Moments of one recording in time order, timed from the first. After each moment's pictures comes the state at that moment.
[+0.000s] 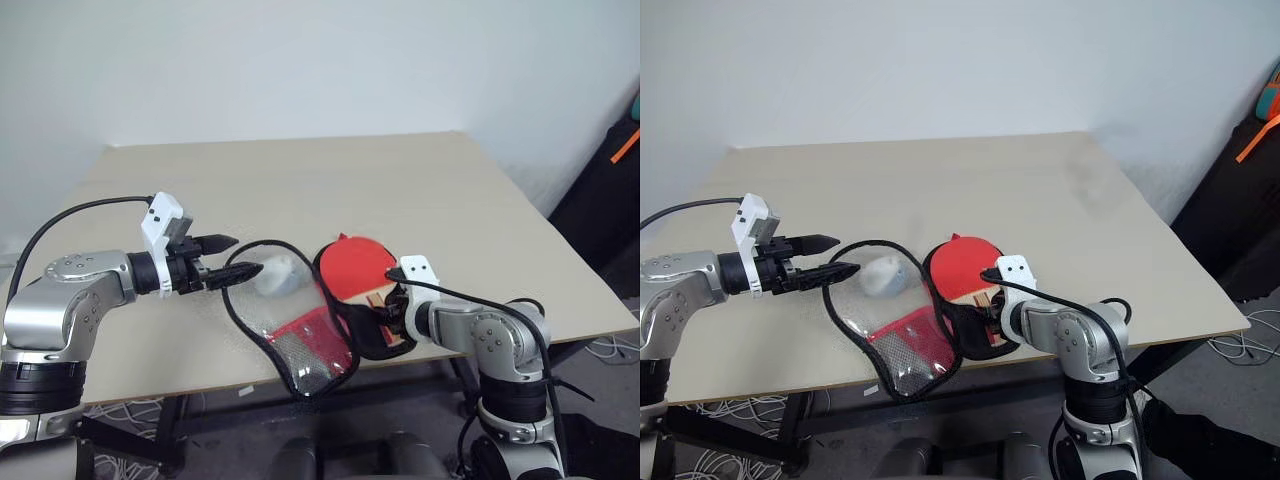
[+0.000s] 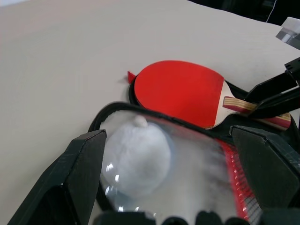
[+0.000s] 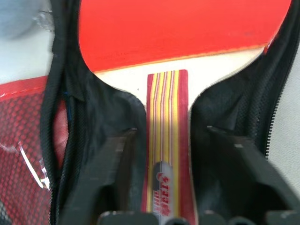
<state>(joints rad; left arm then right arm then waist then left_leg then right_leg) -0.35 0.87 0.18 -0.08 -0.58 0.77 -0.99 -0.42 -0.06 -0.01 -0.40 0.47 1.61 -0.01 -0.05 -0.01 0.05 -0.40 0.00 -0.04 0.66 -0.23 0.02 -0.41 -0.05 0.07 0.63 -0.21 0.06</state>
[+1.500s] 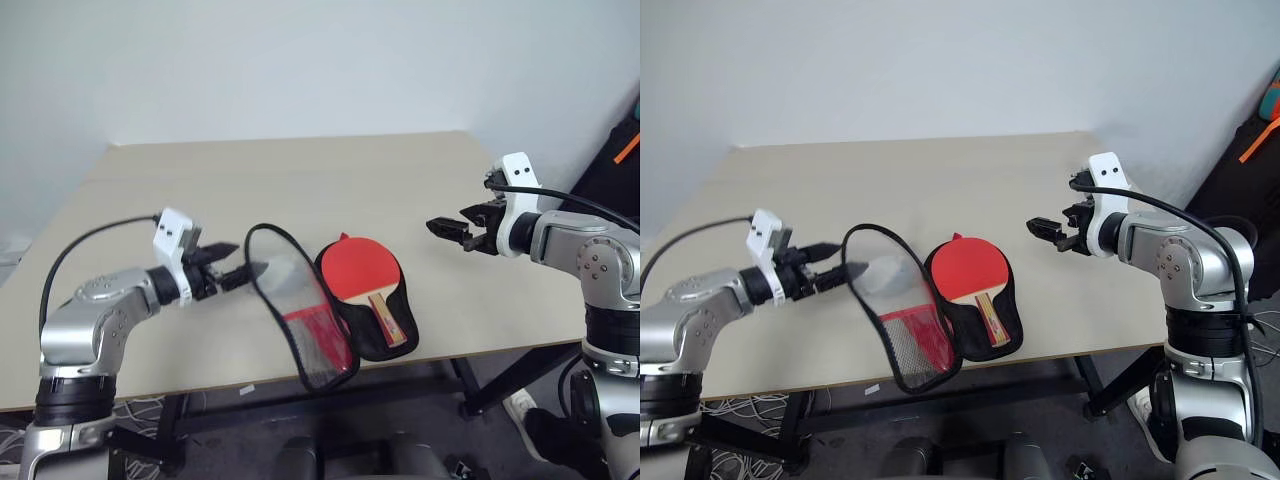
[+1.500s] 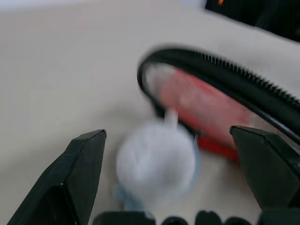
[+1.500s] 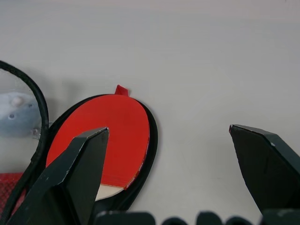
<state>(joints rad) -0.37 0.69 0.21 -0.09 -0.53 0.75 -0.82 -0.70 -0.60 -0.11 -0.14 0.54 1.24 0.45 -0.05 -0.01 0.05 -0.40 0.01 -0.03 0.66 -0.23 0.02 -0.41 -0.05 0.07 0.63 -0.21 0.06</state>
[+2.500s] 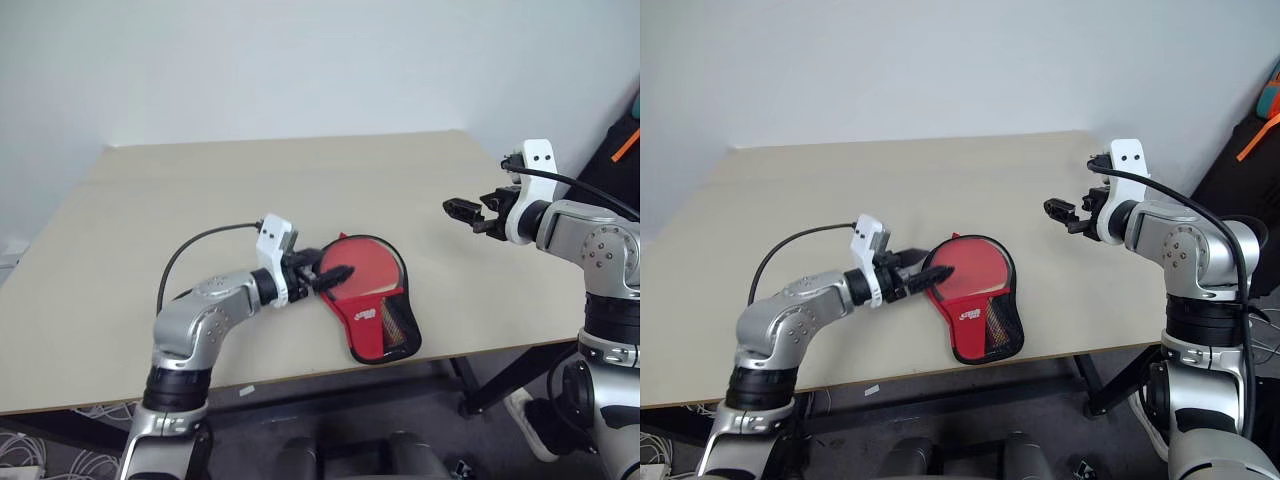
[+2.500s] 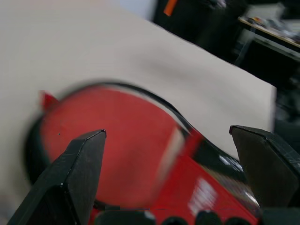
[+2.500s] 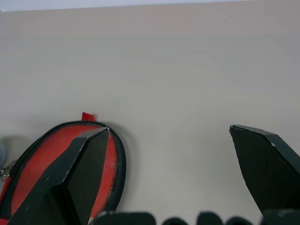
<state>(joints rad) -0.34 0.40 0.02 -0.29 -0.61 0.99 -0.62 -0.74 -0.56 -0.18 -0.06 0.51 1.21 0.34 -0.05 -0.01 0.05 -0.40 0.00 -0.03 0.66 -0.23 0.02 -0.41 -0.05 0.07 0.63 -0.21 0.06</state>
